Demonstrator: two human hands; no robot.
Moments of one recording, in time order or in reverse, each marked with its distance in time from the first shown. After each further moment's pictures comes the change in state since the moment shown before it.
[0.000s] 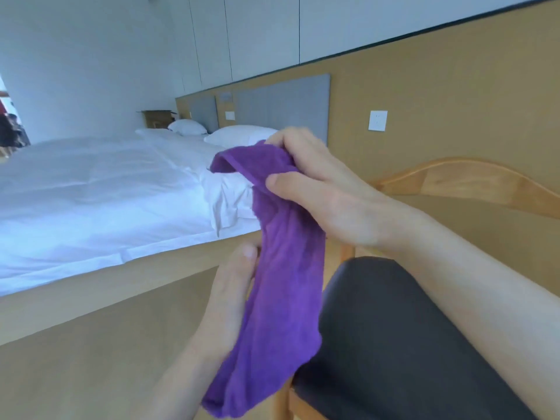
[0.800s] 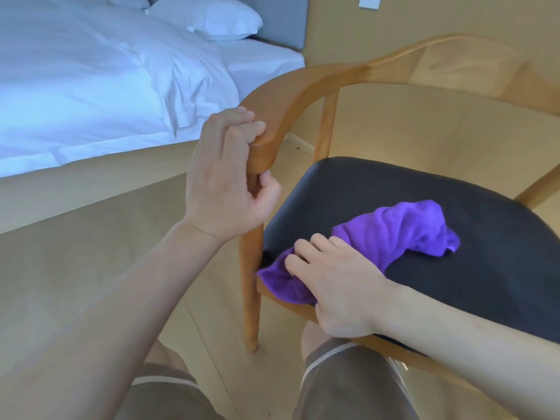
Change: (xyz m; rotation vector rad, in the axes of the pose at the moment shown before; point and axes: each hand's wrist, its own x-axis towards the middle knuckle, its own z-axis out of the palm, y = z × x) left_hand 0.031 -0.076 0.001 0.996 0.116 0.793; right_hand -0.196 0.119 0.087 -0.891 -0.616 0.070
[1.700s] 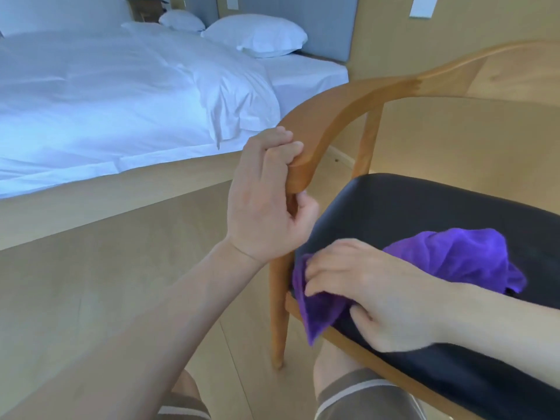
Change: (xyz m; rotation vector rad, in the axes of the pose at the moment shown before) left_hand 0.003 0.008 0.004 0.025 0.010 -0.024; right_hand 0.032 0.035 0.000 0.354 -0.036 -0.327
